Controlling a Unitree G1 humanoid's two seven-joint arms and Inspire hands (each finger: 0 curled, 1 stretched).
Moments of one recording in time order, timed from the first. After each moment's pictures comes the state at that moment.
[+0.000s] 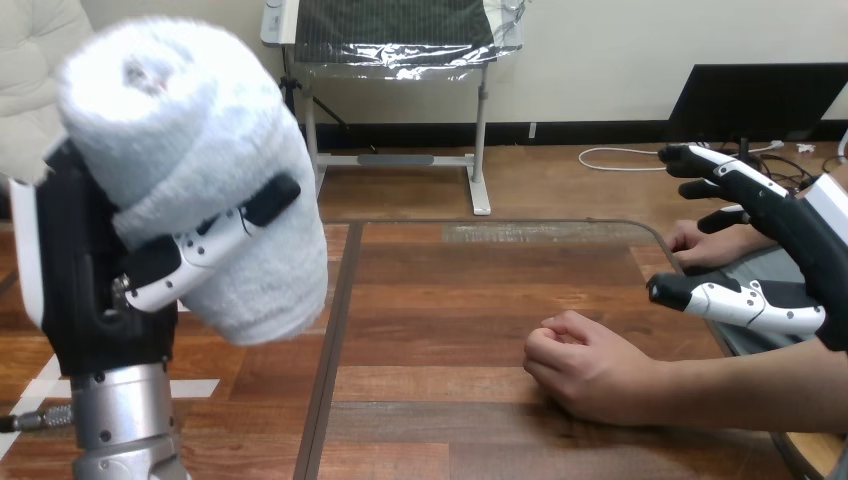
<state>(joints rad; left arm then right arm) 0.09 0.08 0.08 -0.28 -0.11 -0.47 0.08 0.07 -0.64 -0.24 -0.09 -0.10 -0.32 0.33</state>
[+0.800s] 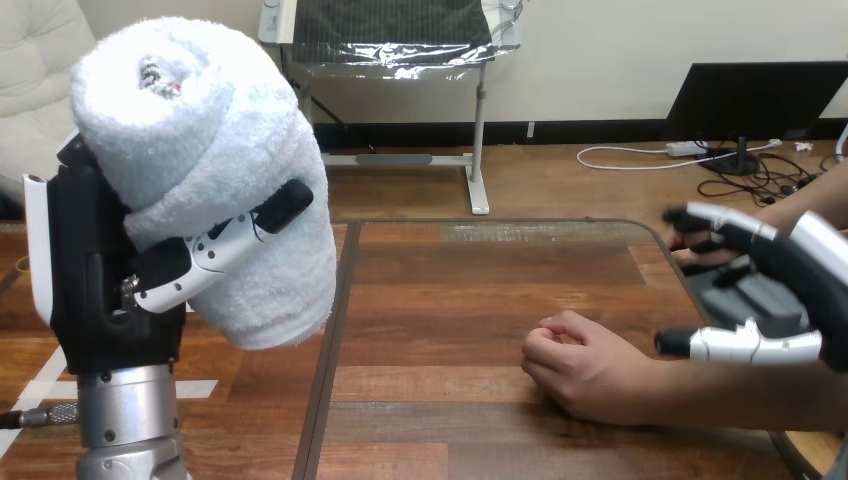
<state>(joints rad) 0.09 0.06 0.09 -0.27 -0.11 -0.48 0.03 0.04 -0.72 -0.21 0.09 -0.18 -0.32 0.41</state>
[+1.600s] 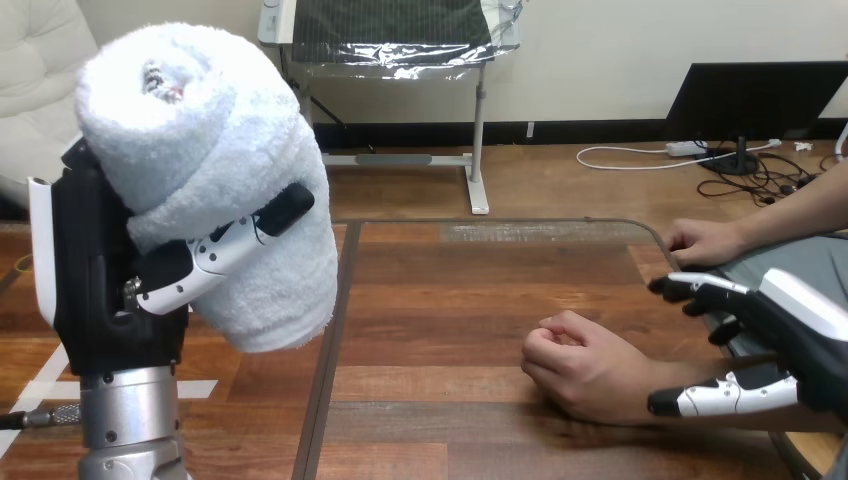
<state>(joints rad) 0.09 0.06 0.10 -0.26 -0.13 -0.48 0.01 0.04 -0.73 -0.14 0.20 -0.28 -0.34 0.41</state>
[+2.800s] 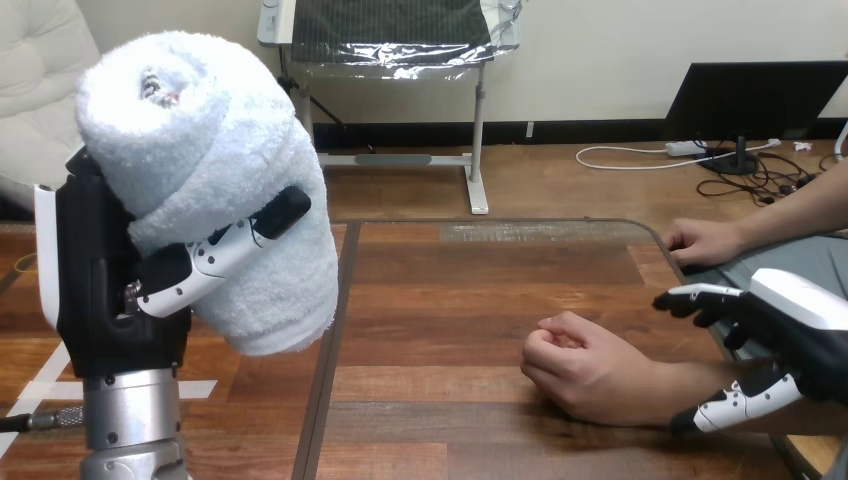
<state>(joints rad) 0.09 0.05 0.10 -0.24 -0.15 -0.48 0.00 -0.06 -0.81 -0.05 0.28 -0.40 -0.36 0.43</state>
